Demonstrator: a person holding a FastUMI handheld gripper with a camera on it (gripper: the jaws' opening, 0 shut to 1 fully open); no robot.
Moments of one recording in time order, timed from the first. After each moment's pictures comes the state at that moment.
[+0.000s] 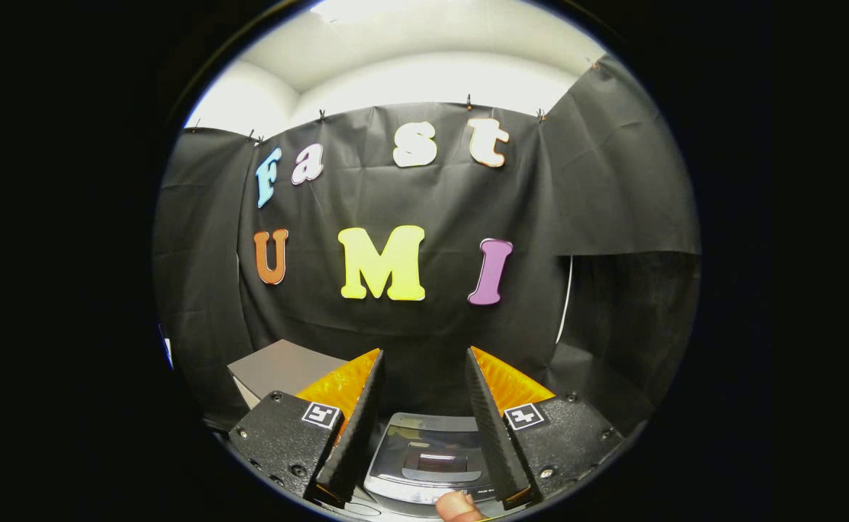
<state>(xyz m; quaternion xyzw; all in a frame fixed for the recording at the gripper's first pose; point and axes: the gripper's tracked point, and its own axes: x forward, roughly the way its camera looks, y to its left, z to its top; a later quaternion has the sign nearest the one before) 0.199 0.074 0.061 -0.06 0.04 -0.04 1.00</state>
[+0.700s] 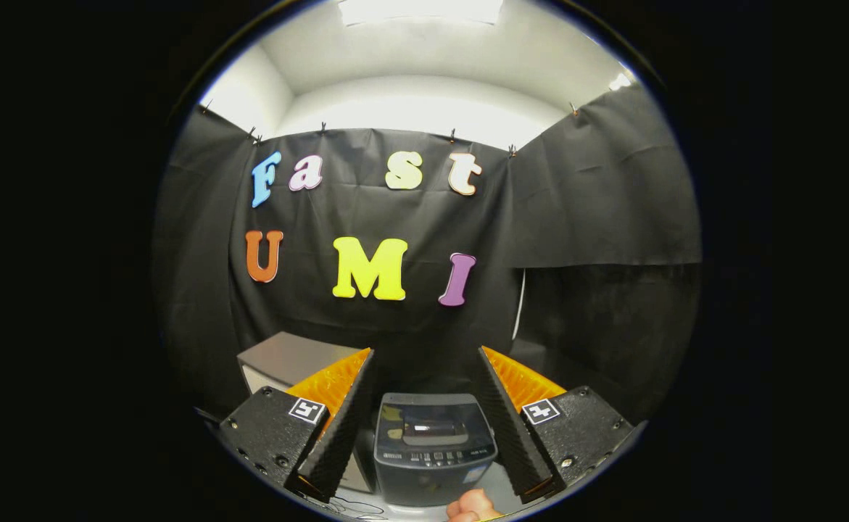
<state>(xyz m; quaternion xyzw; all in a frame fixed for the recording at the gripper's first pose) 0.022 0.159 0.039 -0.09 0.01 -0.14 0.99</state>
